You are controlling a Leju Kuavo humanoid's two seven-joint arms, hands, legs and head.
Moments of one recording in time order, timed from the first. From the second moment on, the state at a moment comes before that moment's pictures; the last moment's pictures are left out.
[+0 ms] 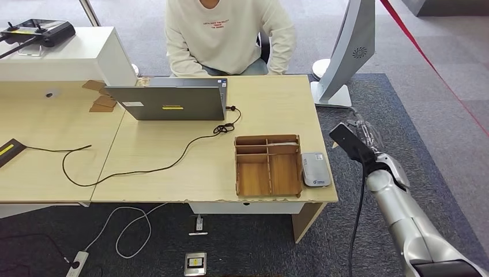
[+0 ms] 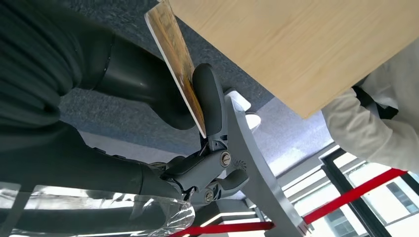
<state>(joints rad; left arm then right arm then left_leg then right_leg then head) -0.16 0.11 -0.92 -0.23 0.37 0.34 0.17 -0.66 -0.34 0.38 -0.66 0.54 -0.13 -0.25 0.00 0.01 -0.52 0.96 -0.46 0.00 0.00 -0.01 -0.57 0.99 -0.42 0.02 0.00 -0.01</state>
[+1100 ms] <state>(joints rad) -0.16 0.12 -0.91 -0.23 0.42 0.31 0.19 -0.63 -0.29 0.39 -0.48 0.56 -0.14 -0.25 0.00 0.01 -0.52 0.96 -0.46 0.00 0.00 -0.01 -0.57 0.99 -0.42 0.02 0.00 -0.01</state>
